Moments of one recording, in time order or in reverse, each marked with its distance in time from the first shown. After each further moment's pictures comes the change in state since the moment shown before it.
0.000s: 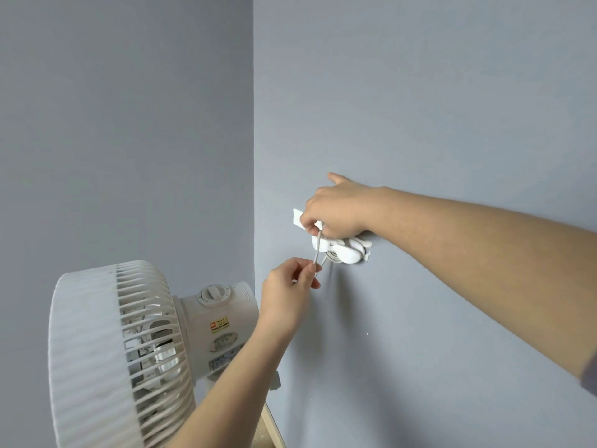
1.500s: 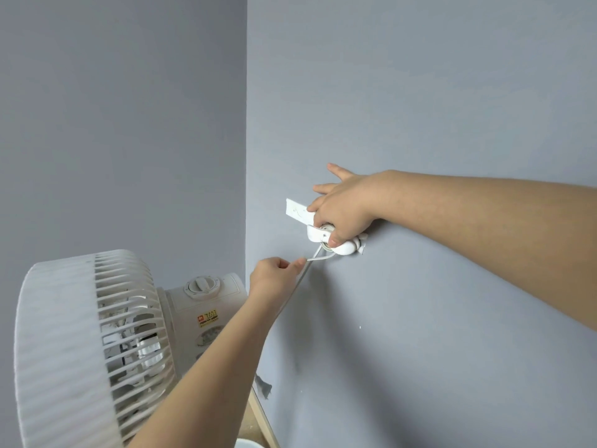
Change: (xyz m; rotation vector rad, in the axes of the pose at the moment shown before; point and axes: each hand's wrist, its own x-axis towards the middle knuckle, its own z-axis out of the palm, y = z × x) left_hand 0.049 -0.035 0.007 0.021 -0.025 -0.344; right_hand -0.008 0.003 0.000 -0.158 -0.349 0.027
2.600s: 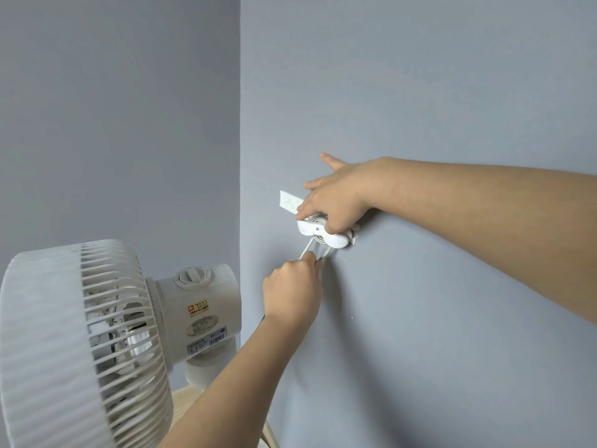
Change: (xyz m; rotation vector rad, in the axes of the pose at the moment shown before) left_hand -0.044 0.001 0.035 0.899 0.231 0.524; right_hand -0.009 0.000 -0.005 0.042 -0.007 -0.027
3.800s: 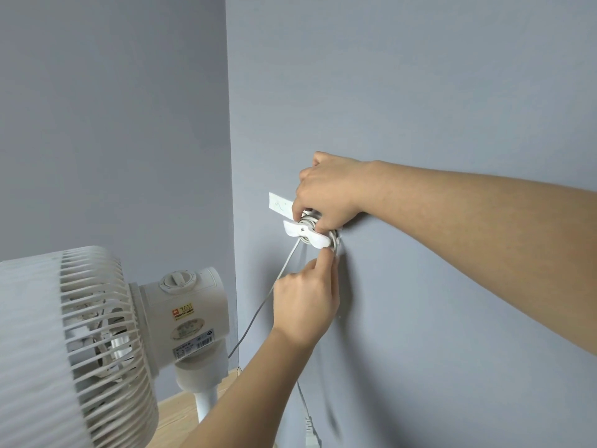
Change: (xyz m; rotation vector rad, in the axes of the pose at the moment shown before) left_hand -0.019 0.032 0.001 -0.083 0.339 0.243; right_hand -0.011 0.010 0.011 -0.146 0.329 -0.081
